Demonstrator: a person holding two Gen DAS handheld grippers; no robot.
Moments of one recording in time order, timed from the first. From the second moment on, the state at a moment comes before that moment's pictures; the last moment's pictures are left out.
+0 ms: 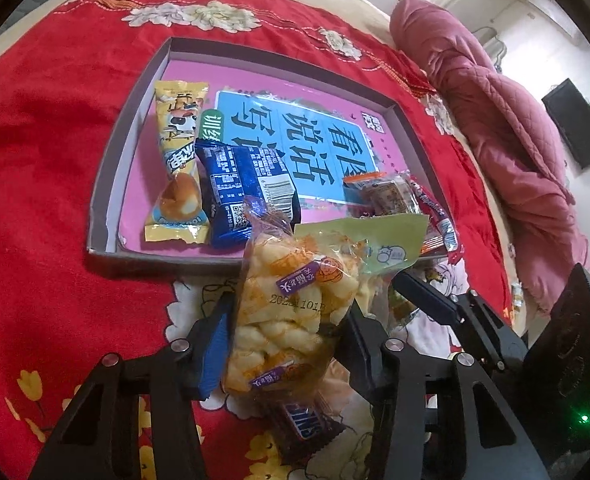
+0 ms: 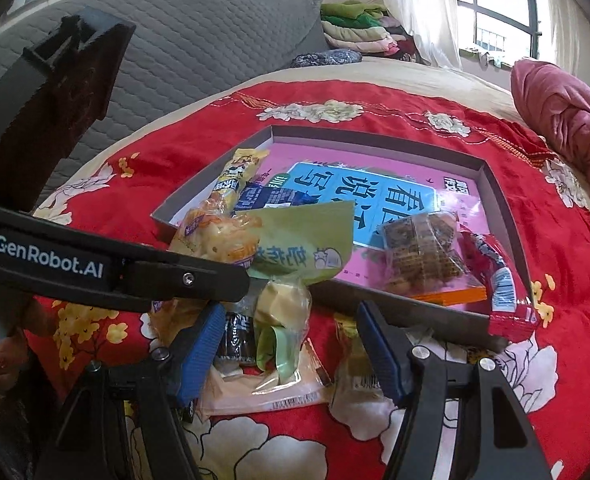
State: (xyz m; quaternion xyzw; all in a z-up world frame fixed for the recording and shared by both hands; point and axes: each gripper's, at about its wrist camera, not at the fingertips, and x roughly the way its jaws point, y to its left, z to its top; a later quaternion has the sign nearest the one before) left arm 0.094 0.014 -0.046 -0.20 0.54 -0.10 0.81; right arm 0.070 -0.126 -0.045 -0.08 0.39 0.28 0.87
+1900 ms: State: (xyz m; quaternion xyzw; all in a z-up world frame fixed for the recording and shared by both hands) left arm 0.080 0.041 0.007 -0.21 0.49 -0.09 0.84; right arm 0.089 -0.161 -0.013 0.06 0.37 0.28 0.88
